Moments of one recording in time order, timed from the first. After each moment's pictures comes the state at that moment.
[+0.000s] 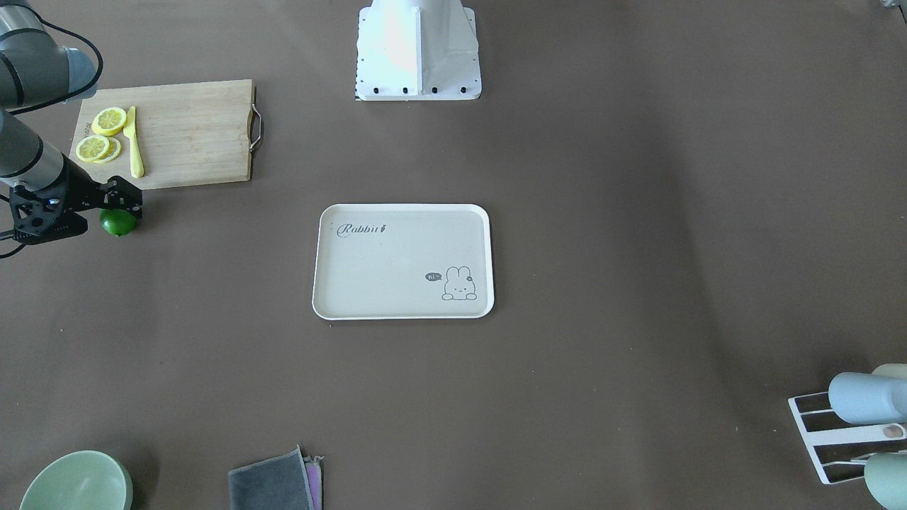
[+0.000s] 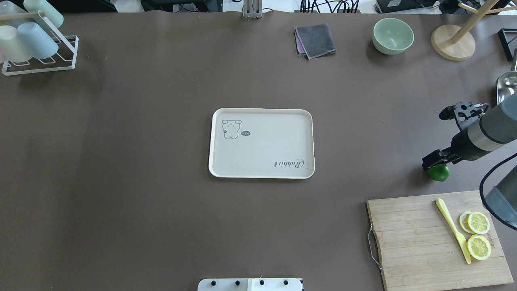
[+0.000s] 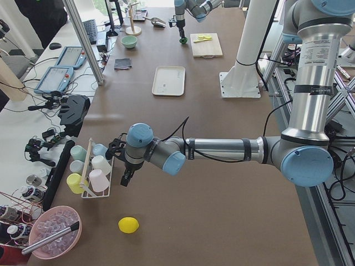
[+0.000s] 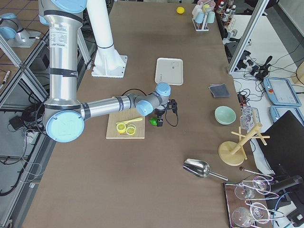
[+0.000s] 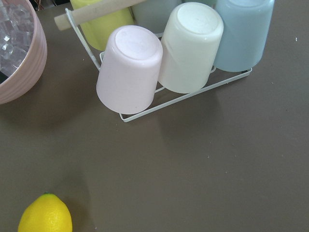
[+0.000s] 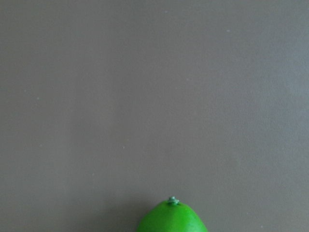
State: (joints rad) left arm -1.48 -1.64 -1.47 -2.10 -2.27 -0.14; right arm 0.87 -1.63 1.74 -1.16 2.20 0.63
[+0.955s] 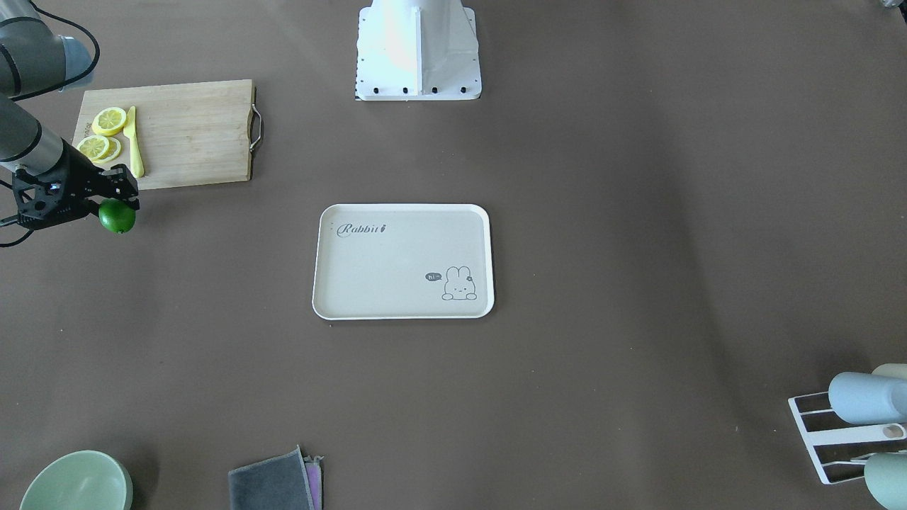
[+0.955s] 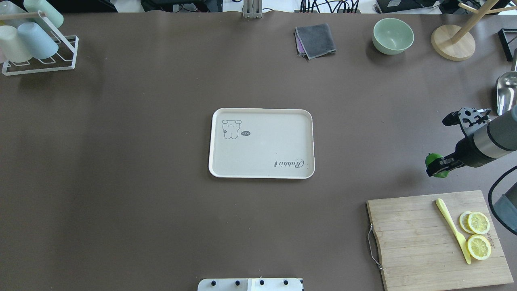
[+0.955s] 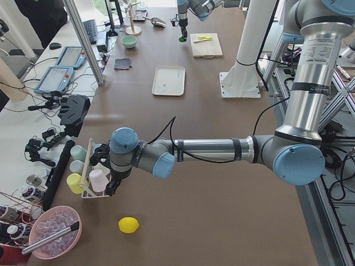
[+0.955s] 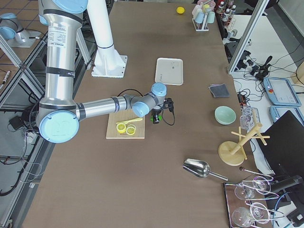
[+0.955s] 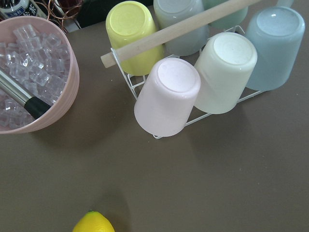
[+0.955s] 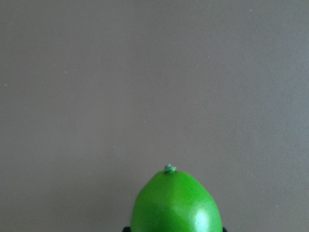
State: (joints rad) left arm -1.57 -1.73 -1.35 -2.01 -2.27 0.11; right arm 0.88 -1.66 1.78 -1.11 2.24 0.63
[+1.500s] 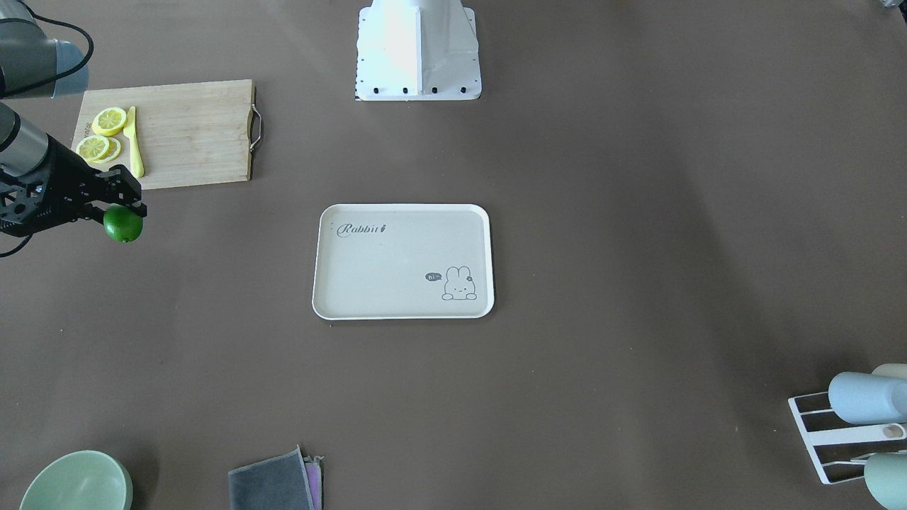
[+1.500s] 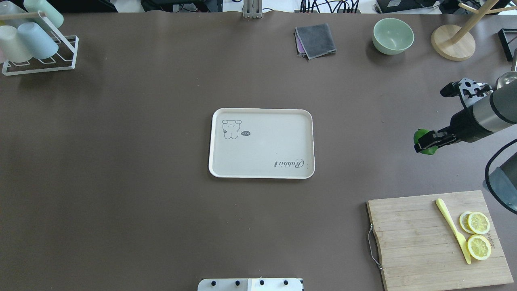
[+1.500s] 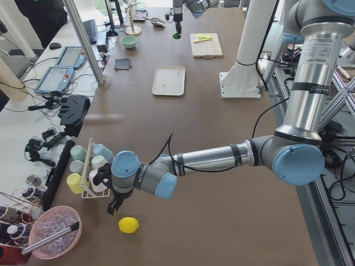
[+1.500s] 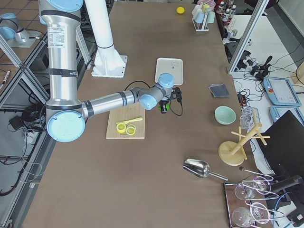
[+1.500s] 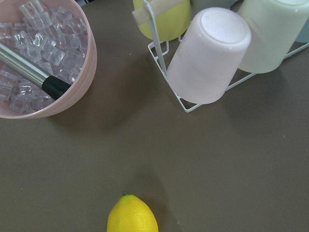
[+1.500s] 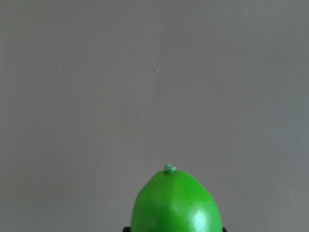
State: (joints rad) left arm -1.58 -1.73 -1.17 -2.16 -2.27 0.16; right arm 0.96 -1.55 1.80 -1.11 2.32 0.70
